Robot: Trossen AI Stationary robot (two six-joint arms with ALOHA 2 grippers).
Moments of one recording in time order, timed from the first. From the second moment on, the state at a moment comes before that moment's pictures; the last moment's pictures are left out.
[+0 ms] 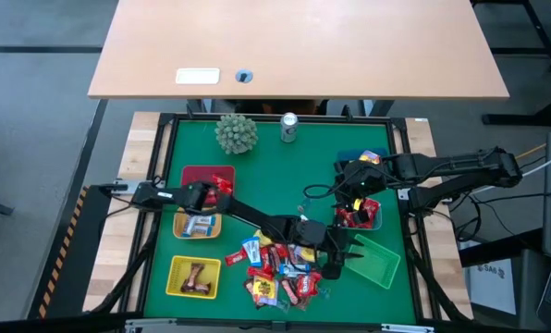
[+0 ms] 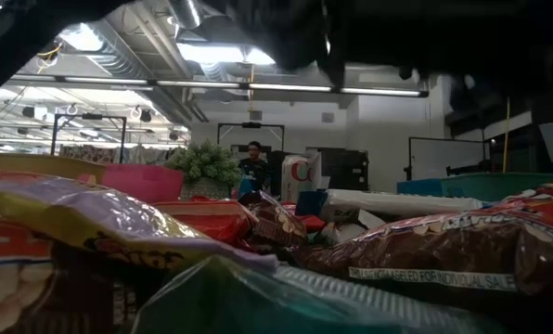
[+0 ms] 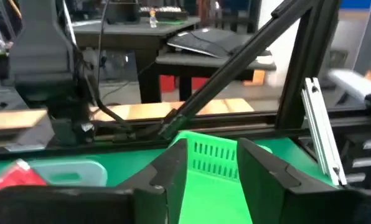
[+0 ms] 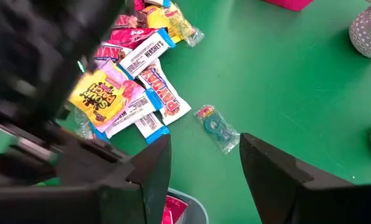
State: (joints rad) left arm -0.23 2.50 1.90 0.51 -0.09 -0.01; right arm 0.08 1.16 1.02 -0.76 -0.06 -0.27
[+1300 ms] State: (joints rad) left arm -0.38 1.66 1.29 -0.84 -0.02 -0.82; right arm 0.09 1.24 1.02 -0.74 -0.03 -0.27
